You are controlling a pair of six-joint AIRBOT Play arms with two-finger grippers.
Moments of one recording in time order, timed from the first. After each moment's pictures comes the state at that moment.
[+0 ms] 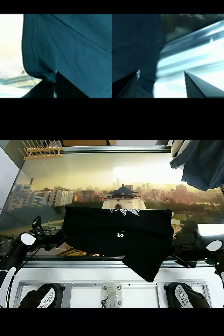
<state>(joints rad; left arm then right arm) 0.15 -0.94 0.49 1.10 -0.86 -1.67 -0.47 -0.88 0.42 -1.20 1.22 1.51</state>
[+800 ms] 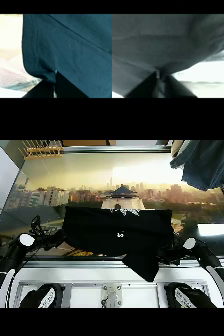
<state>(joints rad) 0.15 -0.91 0.49 1.10 -0.86 -1.67 -0.11 -1.02 0.39 -1.17 1.08 1.59</state>
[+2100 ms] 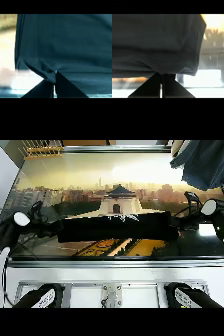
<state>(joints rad) 0.12 -1.12 0.85 1.24 -1.12 -1.61 -0.11 -1.14 1.03 -1.41 1.27 1.59</state>
